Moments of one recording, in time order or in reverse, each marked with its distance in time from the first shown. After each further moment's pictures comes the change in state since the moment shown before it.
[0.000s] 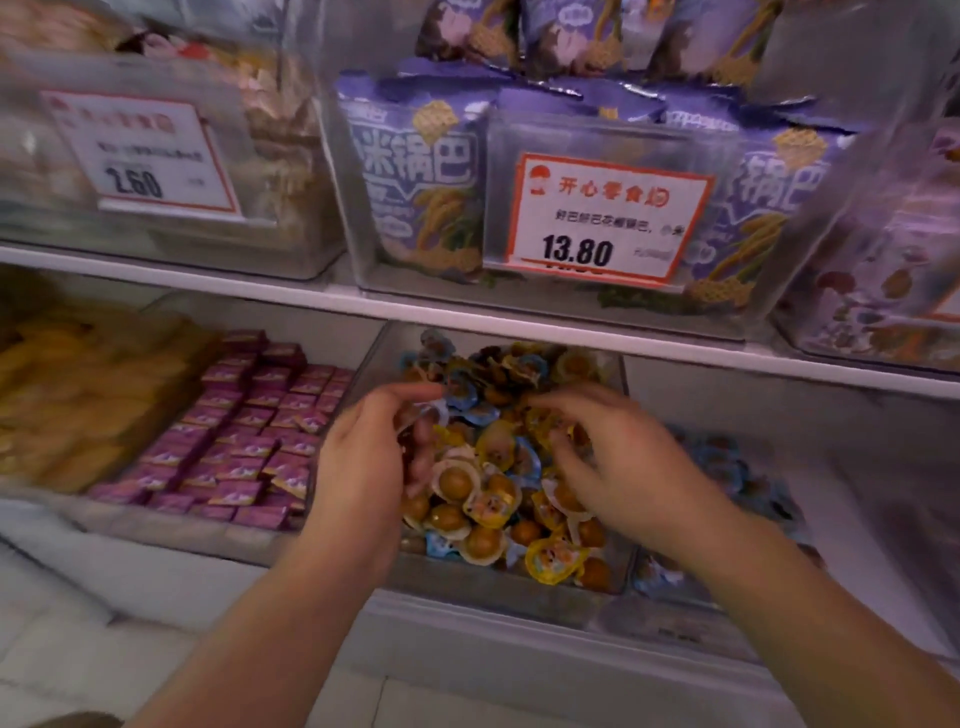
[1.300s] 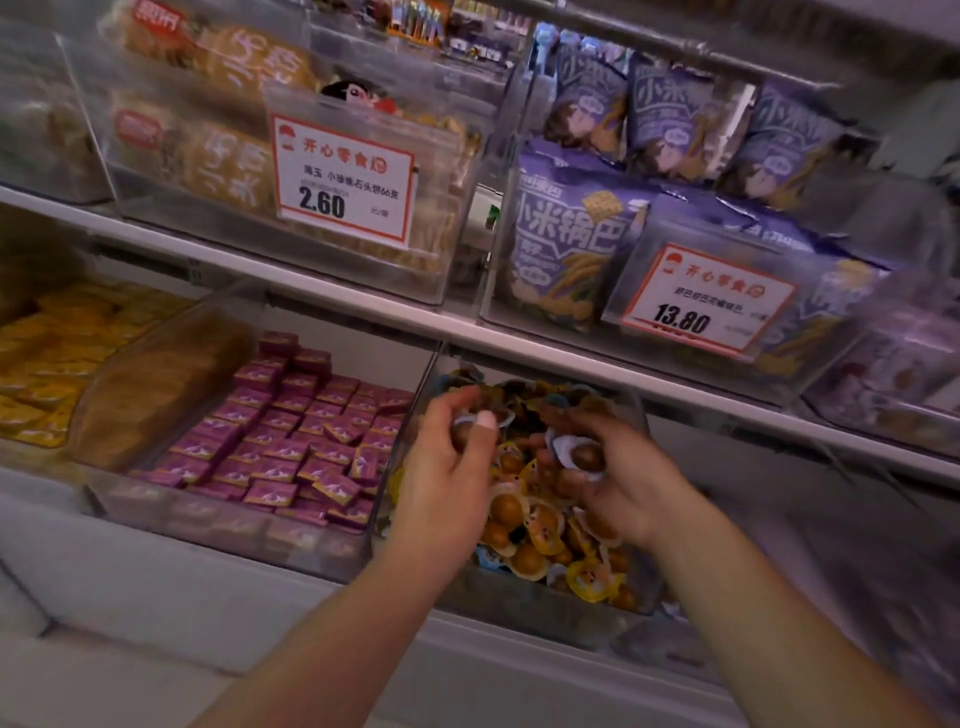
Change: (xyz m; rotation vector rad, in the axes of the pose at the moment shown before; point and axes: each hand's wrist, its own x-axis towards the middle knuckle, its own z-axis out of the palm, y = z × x) left_hand 0.004 -0.012 -0.021 0.266 -0.123 0.262; right_hand 0.041 -0.041 0.022 1.402 -0.048 0.834
